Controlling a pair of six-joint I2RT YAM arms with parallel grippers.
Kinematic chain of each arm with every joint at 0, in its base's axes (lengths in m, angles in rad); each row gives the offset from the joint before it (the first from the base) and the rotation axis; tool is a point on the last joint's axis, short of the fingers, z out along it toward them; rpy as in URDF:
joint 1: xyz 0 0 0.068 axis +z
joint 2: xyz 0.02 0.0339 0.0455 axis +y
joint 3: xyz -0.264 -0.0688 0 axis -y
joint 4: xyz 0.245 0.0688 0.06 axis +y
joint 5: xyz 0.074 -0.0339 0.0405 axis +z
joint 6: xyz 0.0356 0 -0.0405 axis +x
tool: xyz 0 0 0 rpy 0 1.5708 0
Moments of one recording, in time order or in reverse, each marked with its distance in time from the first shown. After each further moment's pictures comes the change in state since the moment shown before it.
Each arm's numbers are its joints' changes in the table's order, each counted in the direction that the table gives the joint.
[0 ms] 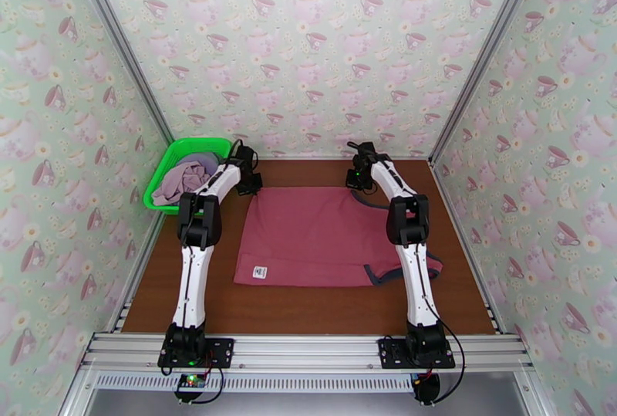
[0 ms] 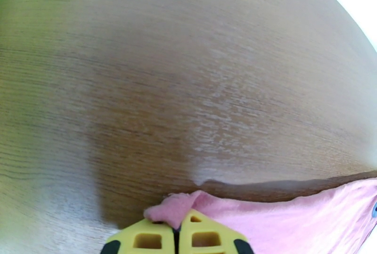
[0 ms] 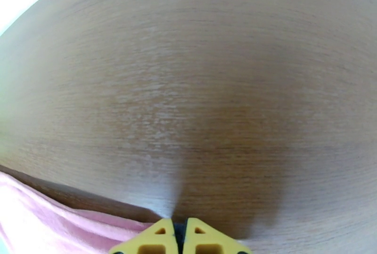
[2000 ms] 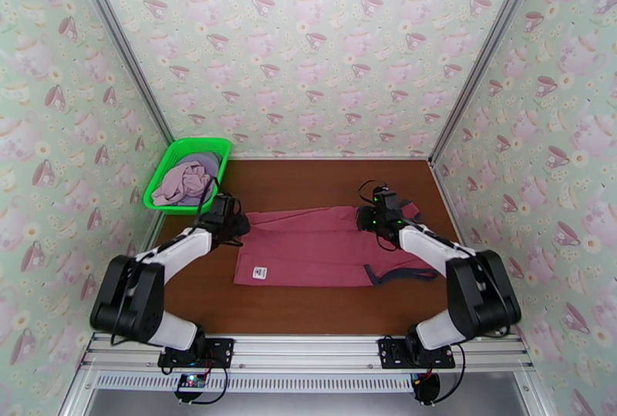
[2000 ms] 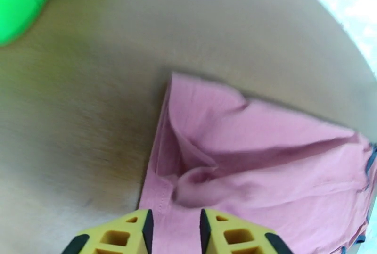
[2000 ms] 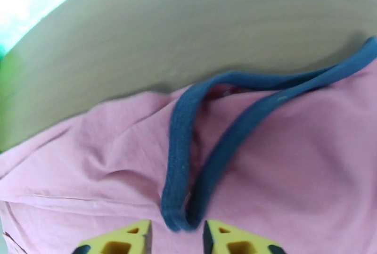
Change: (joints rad) left arm -0.063 -1.049 -1.314 -0.564 0.124 -0.115; right arm 0.082 -1.128 -1.534 -0.780 -0.183 0.175
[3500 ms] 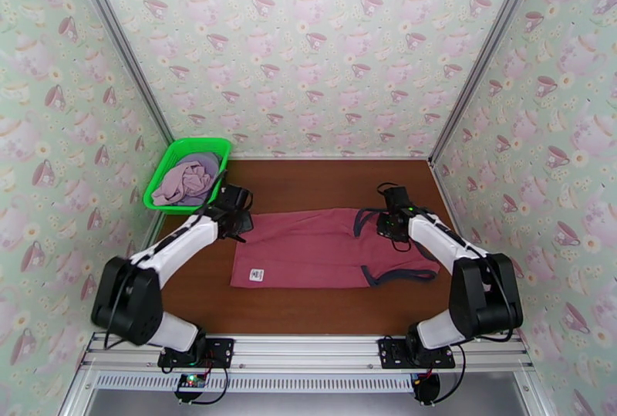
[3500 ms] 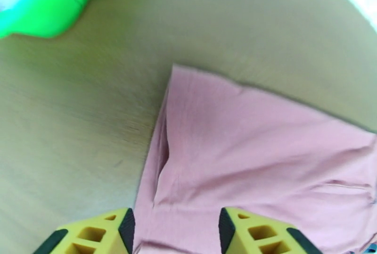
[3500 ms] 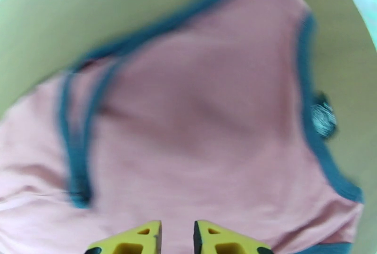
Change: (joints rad) left arm -0.119 -0.008 0.209 0.406 0.197 -0.069; right arm -0.114 0.053 0.132 0.491 -0.143 0.030
